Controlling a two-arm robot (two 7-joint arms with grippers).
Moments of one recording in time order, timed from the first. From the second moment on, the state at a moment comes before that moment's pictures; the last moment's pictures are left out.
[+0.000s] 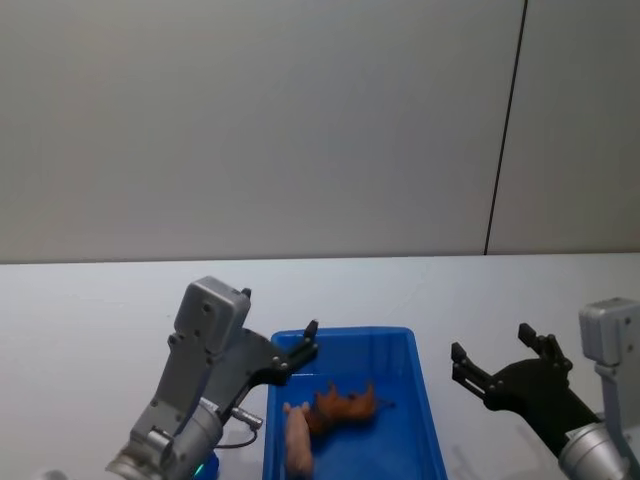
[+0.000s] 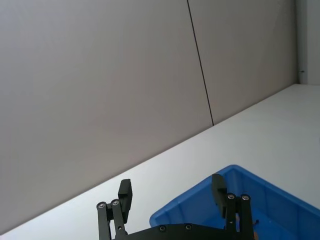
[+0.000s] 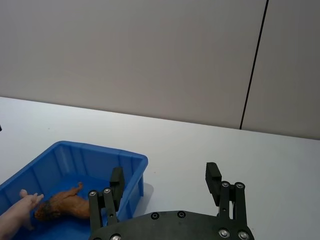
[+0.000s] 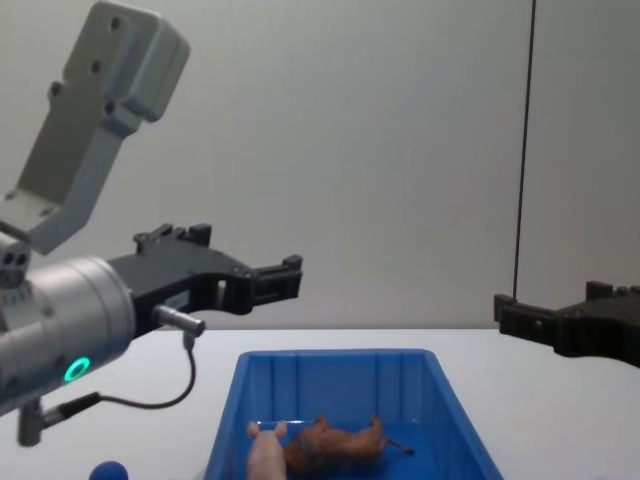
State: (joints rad) left arm -0.22 0.41 0.44 -1.65 -0.22 0.07 0.00; right arm 0.04 0.20 -0.23 -1.67 0.20 0.13 0.09
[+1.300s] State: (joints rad) left arm -0.10 0.51 0.36 -1.69 -0.43 0.35 0.09; right arm 0.03 0.21 -0.23 -1.68 0.20 0.13 0.08
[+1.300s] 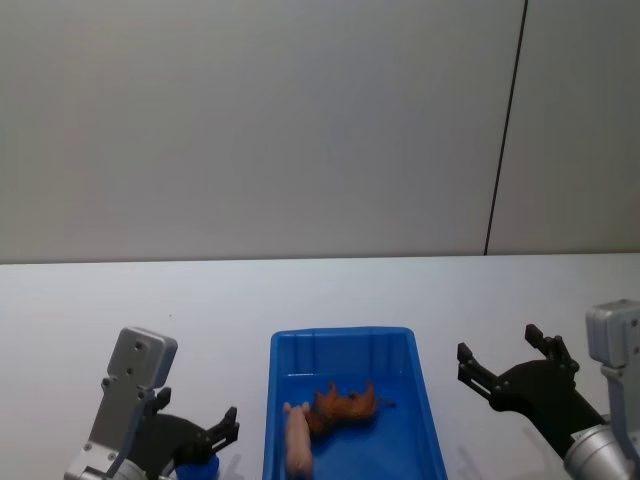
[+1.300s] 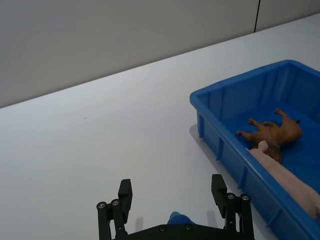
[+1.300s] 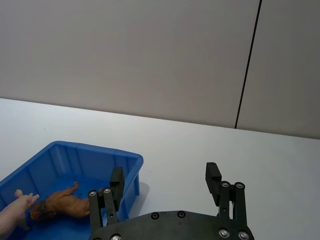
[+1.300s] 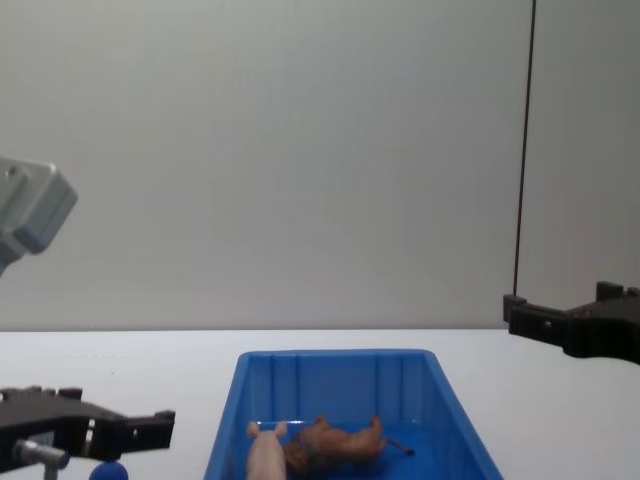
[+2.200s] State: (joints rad) left arm -0.10 0.48 0.35 -1.59 -0.50 0.36 0.05; right arm 0.03 0.21 -0.23 -1.68 0.20 0.13 0.08
